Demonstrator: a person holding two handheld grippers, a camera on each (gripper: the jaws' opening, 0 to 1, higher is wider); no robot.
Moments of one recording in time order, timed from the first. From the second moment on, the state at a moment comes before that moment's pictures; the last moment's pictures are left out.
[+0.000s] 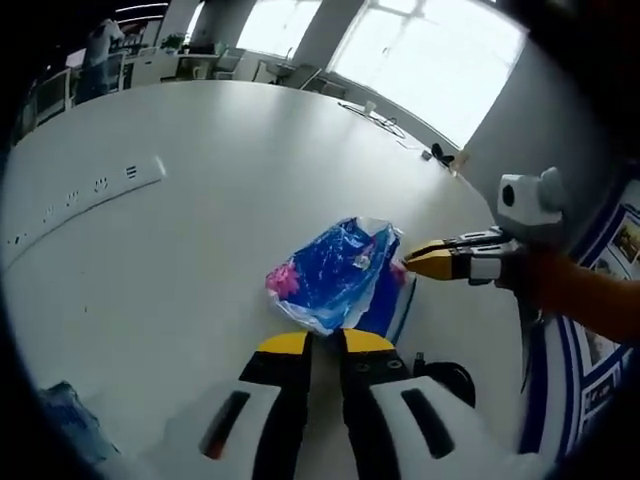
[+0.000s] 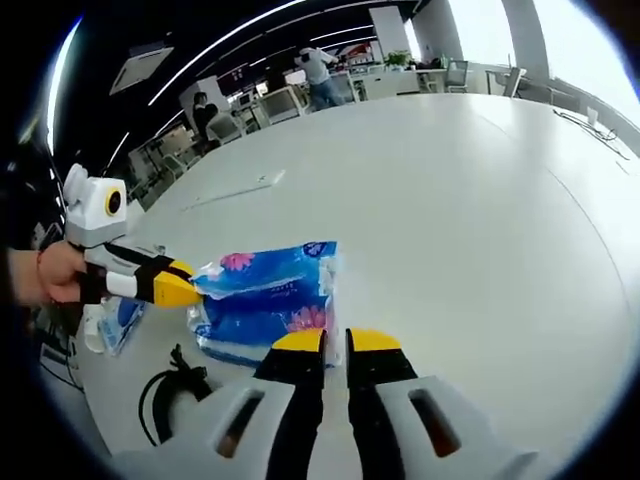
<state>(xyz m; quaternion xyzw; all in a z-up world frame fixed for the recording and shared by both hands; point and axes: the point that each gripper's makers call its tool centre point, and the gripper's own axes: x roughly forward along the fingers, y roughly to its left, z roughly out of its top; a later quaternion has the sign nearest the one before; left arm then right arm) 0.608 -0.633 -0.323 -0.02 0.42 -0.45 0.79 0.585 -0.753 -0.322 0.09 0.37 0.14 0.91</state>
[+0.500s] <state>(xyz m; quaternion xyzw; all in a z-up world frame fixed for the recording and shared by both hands) 0.608 -0.635 -0.317 -0.01 0.41 -0.46 0.79 0.586 -0.752 -0.317 0.10 0.36 0.14 0.92</state>
